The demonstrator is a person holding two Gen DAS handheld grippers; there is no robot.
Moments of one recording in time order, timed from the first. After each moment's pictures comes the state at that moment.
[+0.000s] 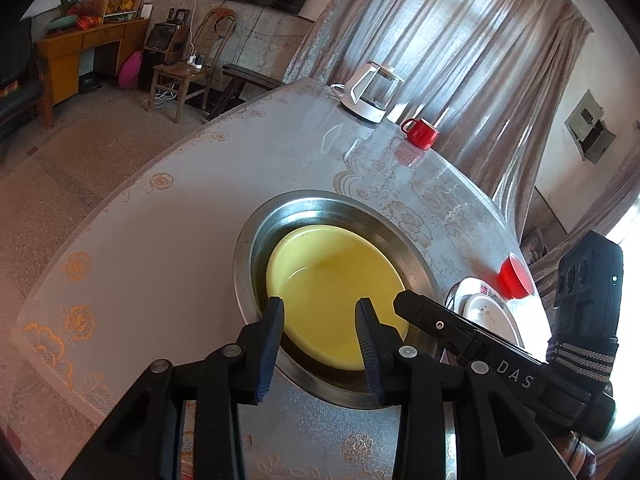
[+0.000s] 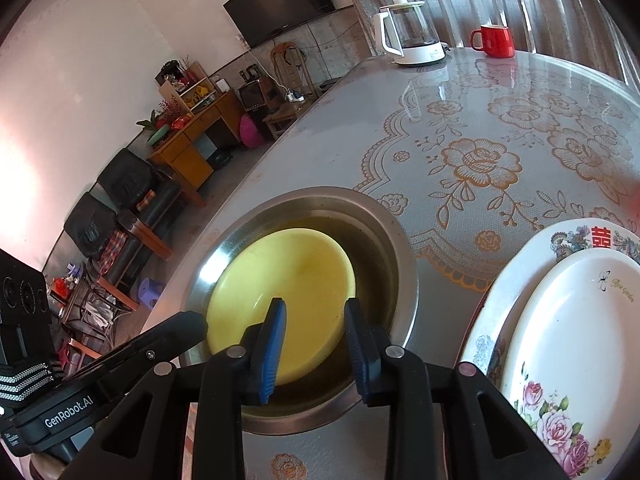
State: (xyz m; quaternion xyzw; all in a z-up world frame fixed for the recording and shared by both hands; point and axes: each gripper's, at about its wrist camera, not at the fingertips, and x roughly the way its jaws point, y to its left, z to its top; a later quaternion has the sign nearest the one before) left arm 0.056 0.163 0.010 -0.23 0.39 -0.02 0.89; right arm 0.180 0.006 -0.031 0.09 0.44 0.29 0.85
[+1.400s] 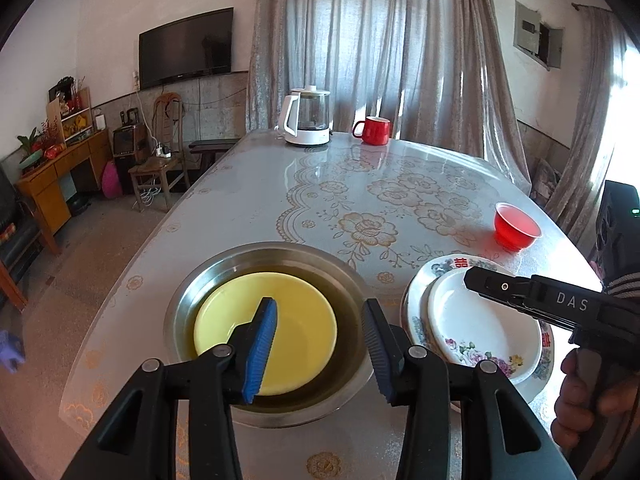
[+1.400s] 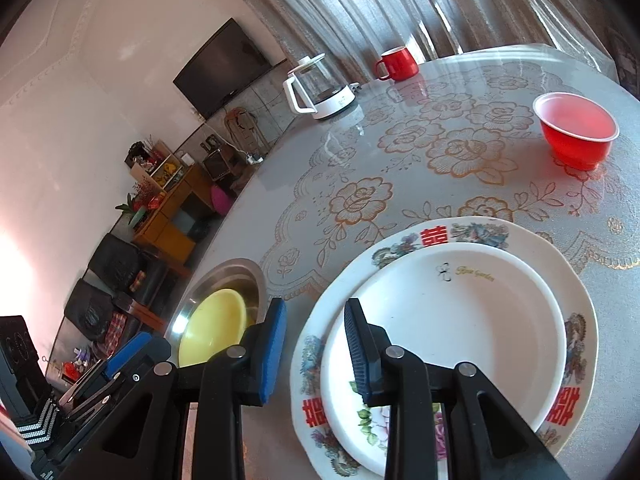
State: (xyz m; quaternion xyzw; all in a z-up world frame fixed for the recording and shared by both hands) left arm 0.056 0.064 0.049 -0.02 0.33 -0.03 0.94; right arm 0.163 -0.125 -0.015 0.21 0.38 0.21 0.87
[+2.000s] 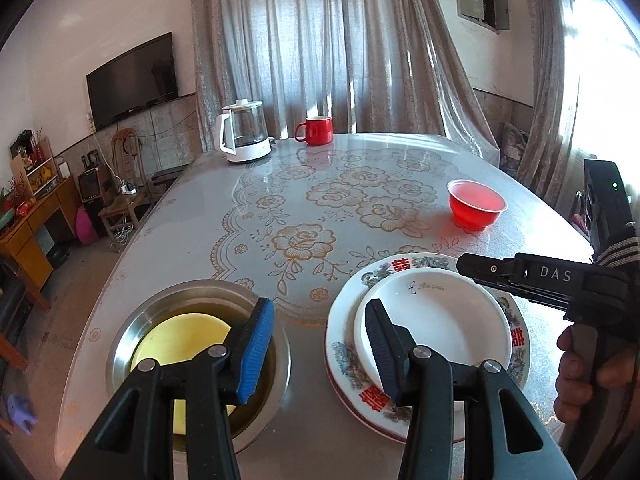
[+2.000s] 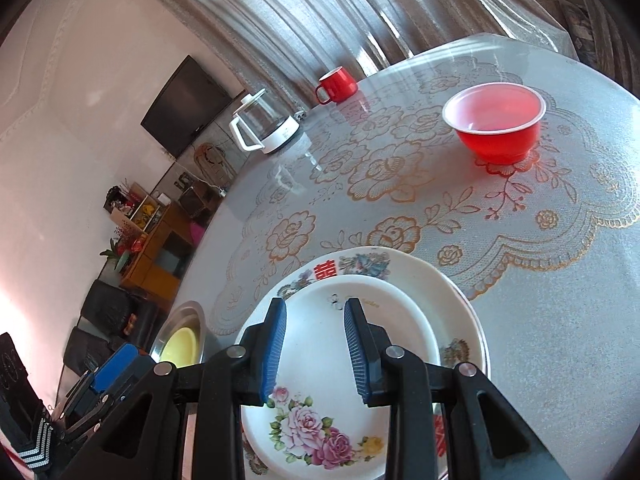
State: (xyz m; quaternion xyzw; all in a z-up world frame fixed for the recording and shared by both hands) left arm 0.077 -0.013 0.055 0.06 0.32 -0.09 0.94; right arm 0.166 -0.205 -0.025 0.27 0.37 0.15 0.88
